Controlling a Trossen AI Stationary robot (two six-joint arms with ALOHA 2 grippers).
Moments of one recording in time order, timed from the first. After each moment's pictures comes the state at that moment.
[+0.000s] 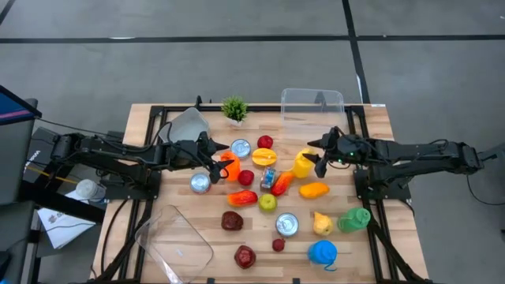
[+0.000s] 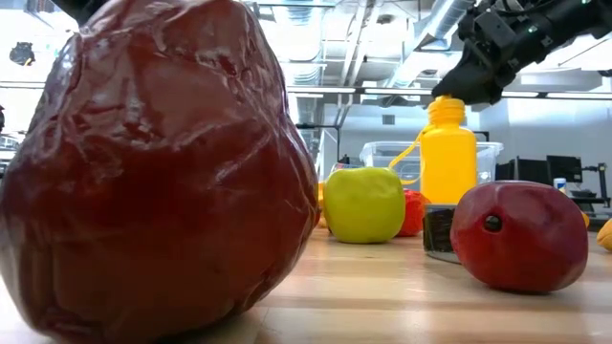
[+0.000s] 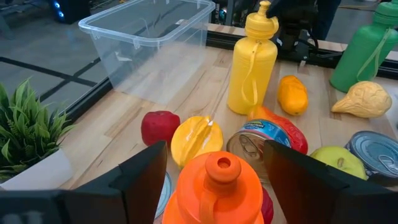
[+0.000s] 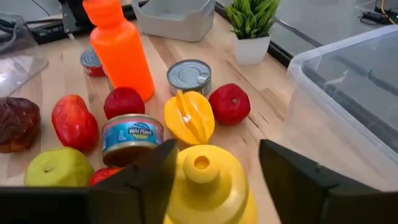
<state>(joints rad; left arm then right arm) 0.01 1.10 0.59 0.12 -0.33 -0.14 -0.07 0.78 0.55 -0.31 0.30 0.24</state>
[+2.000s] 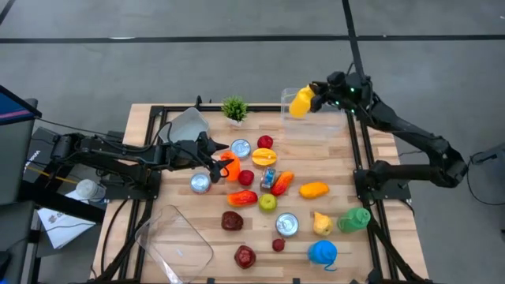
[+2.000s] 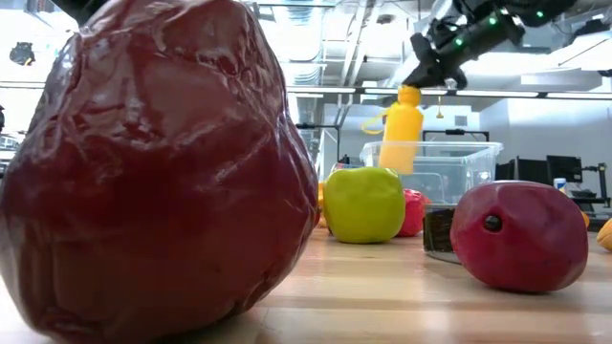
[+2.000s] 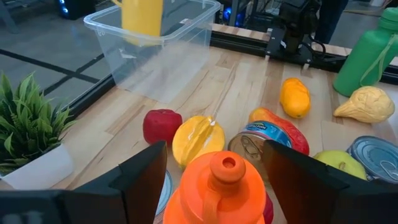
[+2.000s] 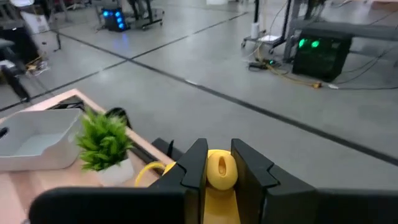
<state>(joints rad) 0.01 1.10 0.59 0.12 -0.35 -0.17 -0.80 1.08 0.85 -0.03 0.02 0.07</state>
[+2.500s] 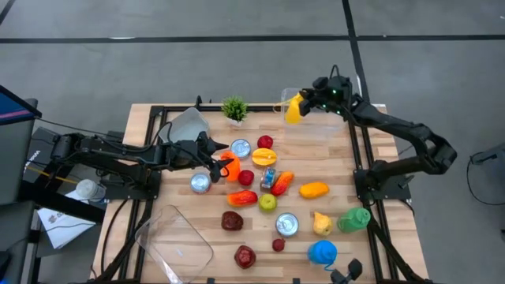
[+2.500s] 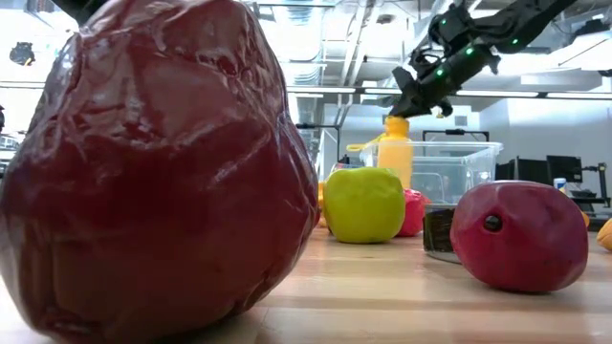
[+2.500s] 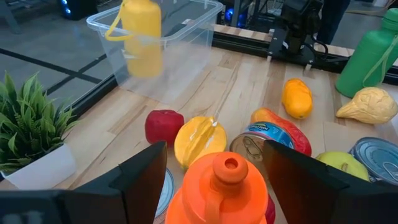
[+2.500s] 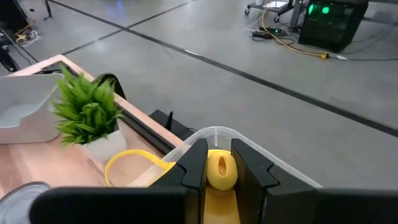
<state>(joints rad) 0.01 1.10 0.59 0.12 -0.35 -0.17 -0.78 1.29 0.86 0.04 0.03 0.09</state>
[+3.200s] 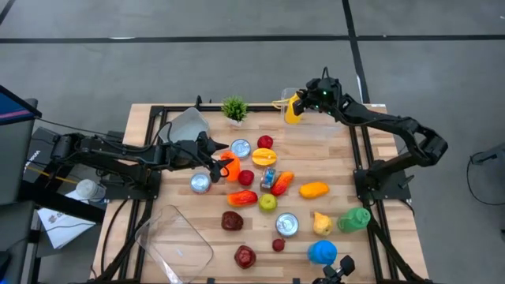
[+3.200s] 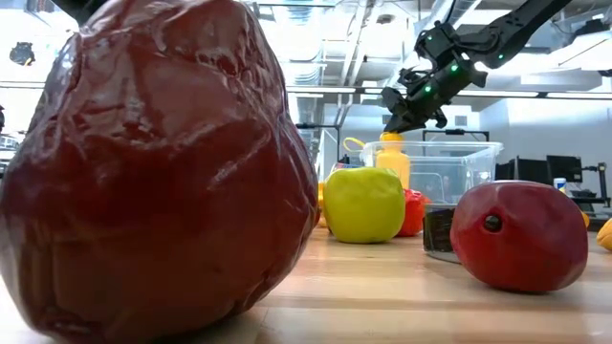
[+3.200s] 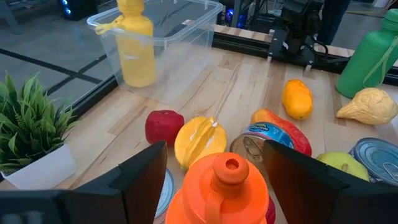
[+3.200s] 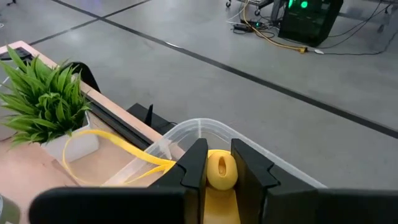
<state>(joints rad) 0.01 1.10 0.59 0.12 -0.35 -0.17 -0.76 1.40 0.86 0.11 0.13 0.08</state>
